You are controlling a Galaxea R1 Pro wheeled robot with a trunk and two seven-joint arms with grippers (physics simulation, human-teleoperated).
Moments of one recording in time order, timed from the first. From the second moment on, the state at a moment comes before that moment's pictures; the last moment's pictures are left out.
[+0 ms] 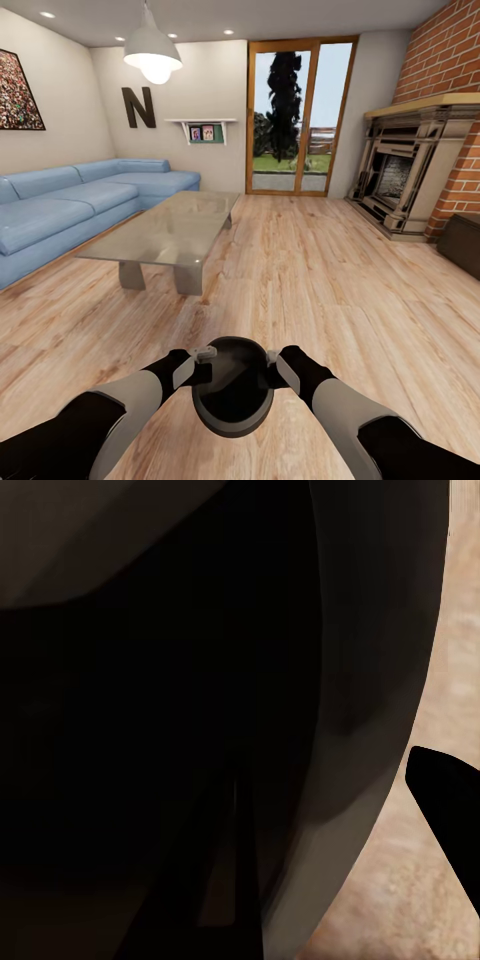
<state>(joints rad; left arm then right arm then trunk) -0.95 -0.15 -0.30 -0.02 0.47 0.42 0.07 -0.86 0.17 0.25 -0.25 -0.29 0.66 0.01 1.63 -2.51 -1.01</state>
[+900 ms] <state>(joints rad) -0.95 -0.15 -0.30 -0.02 0.47 0.42 0.07 -0.86 0.17 0.25 -0.25 -0.30 0.66 0.01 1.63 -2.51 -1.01</state>
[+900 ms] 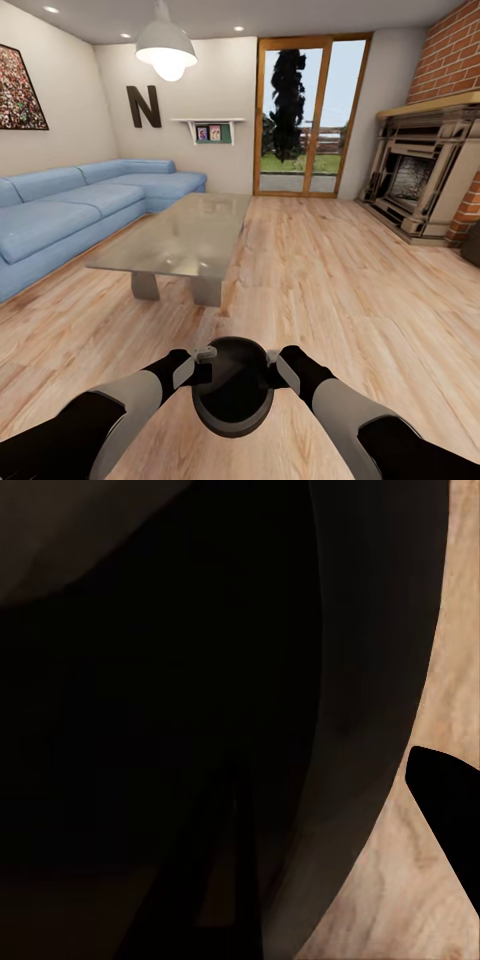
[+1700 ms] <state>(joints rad) -0.95 -0.15 -0.30 -0.02 0.47 0.42 0.07 -0.86 0.17 0.25 -0.25 -0.30 0.66 0.01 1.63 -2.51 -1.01</state>
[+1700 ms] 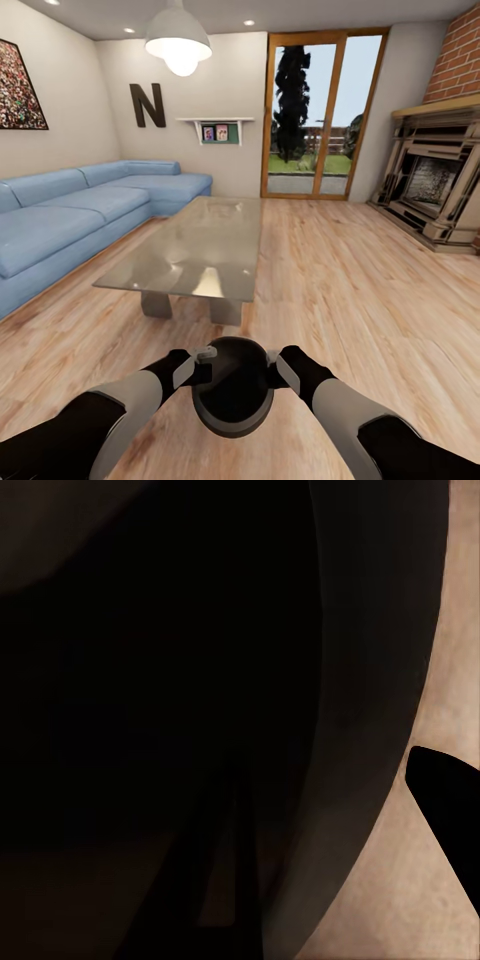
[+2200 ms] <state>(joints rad) -0.95 -0.15 -0.30 -0.02 0.47 0.42 0.07 -0.86 0.17 0.25 -0.25 -0.30 0.66 0.01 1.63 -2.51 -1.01</state>
